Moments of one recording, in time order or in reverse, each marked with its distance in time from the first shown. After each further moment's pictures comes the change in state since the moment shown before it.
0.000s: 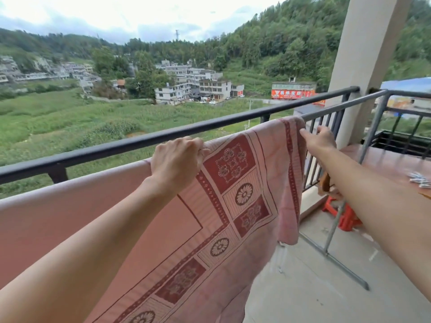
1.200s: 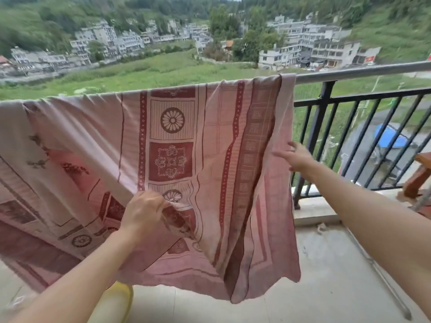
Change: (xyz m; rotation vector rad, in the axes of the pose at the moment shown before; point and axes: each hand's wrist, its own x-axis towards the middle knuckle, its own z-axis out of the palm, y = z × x) left_hand -0.364 0.158 -0.124 0.114 -0.331 -0.571; right_hand -0.168 0.109 -0.091 0.068 -0.986 -0.101
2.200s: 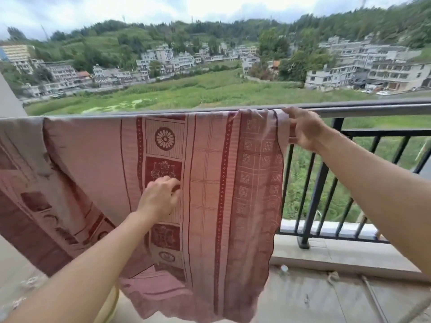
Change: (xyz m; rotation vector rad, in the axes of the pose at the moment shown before) left_hand 0.115 0.188 -0.017 0.020 0.051 -0.260; right_hand 0.113 -0.116 -0.154 0.401 -0.320 -0.211
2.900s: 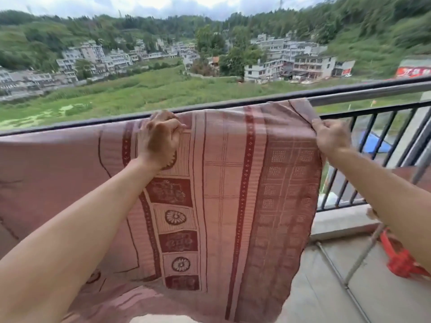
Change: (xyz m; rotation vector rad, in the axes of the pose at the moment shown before) left_hand 0.163 0.116 -0.010 -0.180 0.446 0.453; right_hand -0.046 0.041 -0.132 -0.514 0.838 -0.191
